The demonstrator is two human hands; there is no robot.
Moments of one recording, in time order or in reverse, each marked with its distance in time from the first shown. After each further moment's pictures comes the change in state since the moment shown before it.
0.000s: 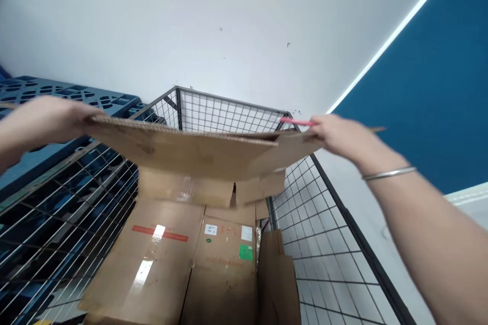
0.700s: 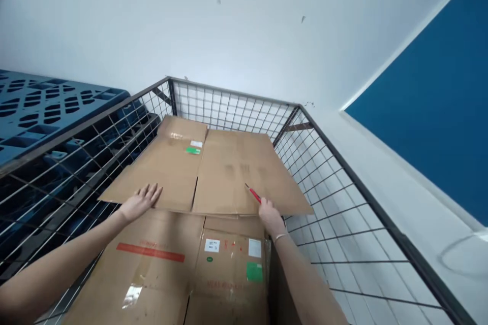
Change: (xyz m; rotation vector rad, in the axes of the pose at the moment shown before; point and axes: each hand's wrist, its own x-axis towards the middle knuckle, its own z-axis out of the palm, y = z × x) left_hand -0.049 0.155 0.365 0.020 -0.221 0.274; right_hand -0.084 -0.205 0.345 -0.091 -0.590 0.264
